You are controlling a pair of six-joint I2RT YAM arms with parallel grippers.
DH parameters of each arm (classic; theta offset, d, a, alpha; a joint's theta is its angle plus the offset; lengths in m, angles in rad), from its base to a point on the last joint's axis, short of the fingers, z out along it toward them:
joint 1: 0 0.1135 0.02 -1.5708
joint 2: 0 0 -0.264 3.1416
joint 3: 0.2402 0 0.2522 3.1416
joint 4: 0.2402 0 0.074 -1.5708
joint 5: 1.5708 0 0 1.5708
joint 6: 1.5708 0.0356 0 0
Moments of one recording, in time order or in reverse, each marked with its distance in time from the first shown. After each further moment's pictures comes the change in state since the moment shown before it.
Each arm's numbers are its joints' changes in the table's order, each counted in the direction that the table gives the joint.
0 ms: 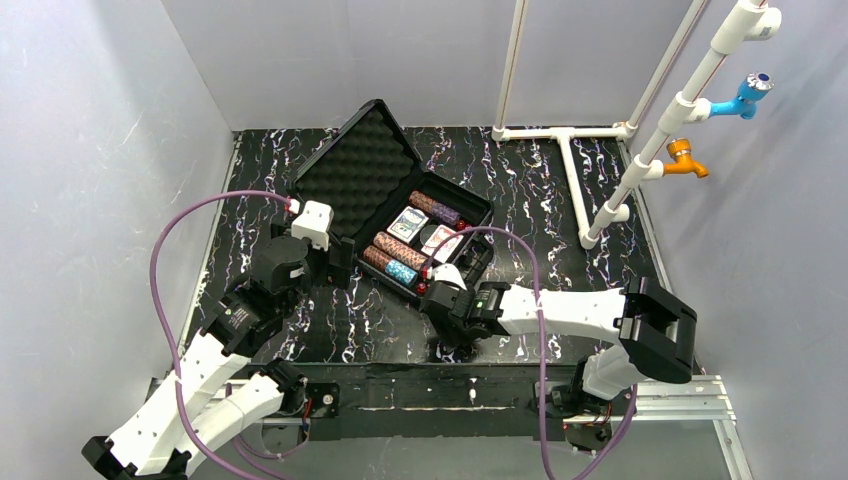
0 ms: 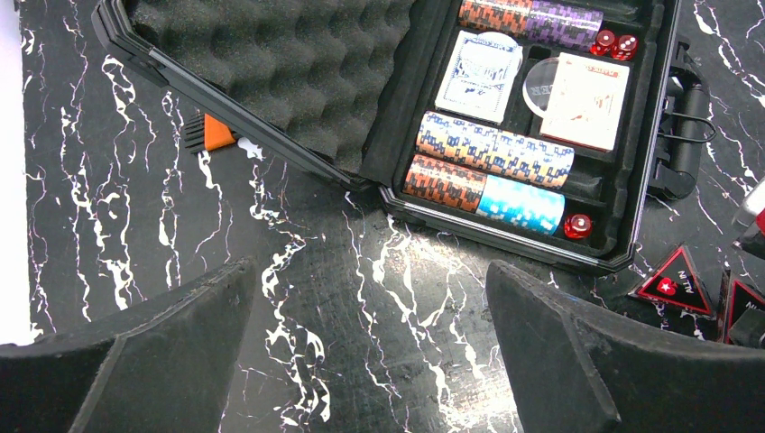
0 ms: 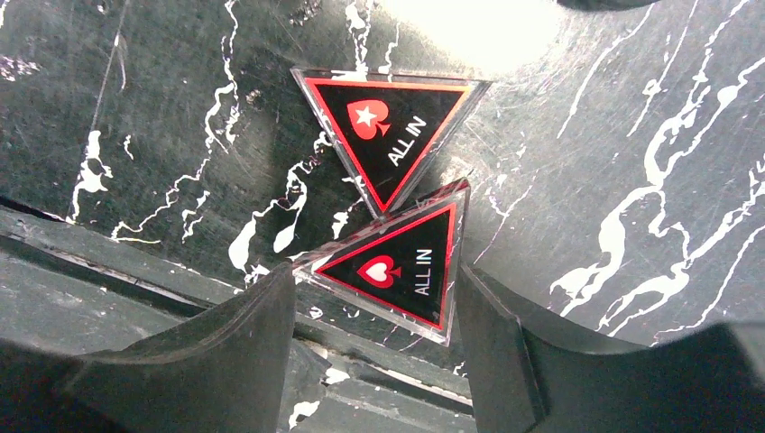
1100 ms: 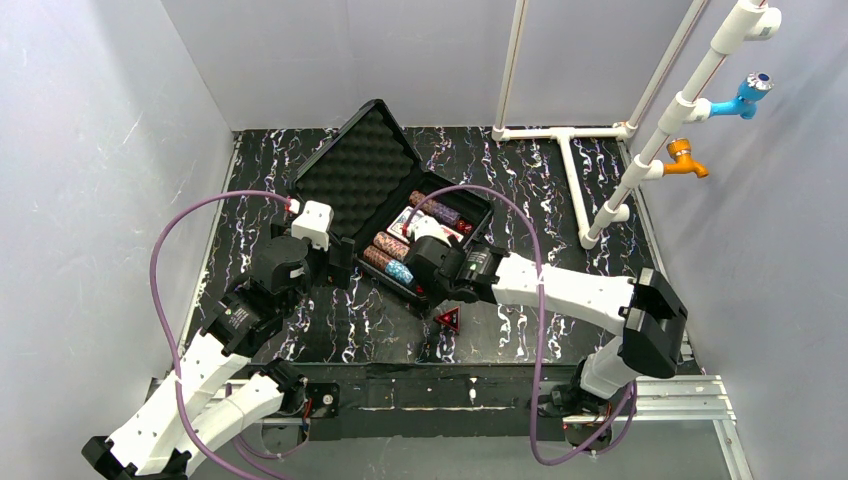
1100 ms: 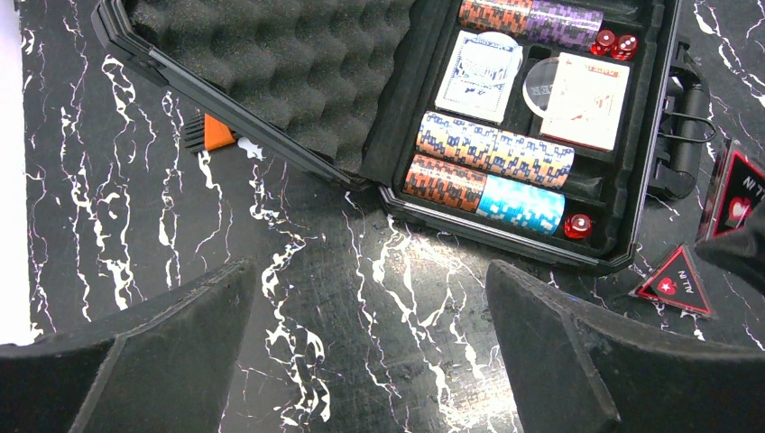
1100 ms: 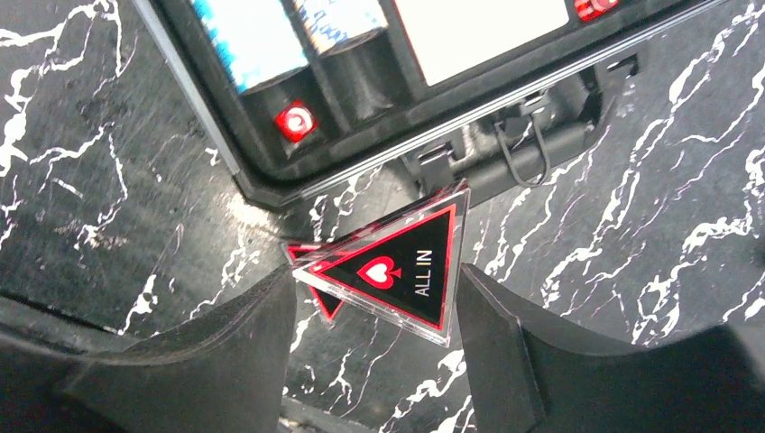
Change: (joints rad) left arm 0.000 0.000 0.000 0.000 0.000 0.000; right arm -0.077 0.055 0.322 0.083 0.167 -0.239
